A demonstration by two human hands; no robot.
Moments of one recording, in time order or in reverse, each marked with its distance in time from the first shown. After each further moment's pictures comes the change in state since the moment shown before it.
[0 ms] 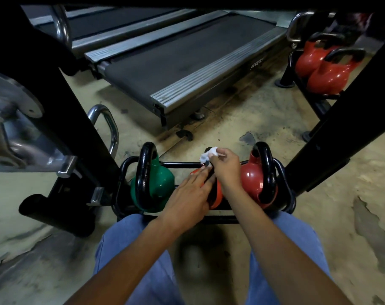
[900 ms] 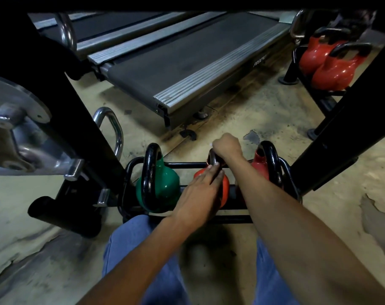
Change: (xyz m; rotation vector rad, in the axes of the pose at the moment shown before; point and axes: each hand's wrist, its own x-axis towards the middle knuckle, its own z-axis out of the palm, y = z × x) left_hand 0.009 0.004 0.003 -0.012 -0.048 -0.032; right_hand 0.060 -0.052 0.013 -0.600 -0.111 0.130
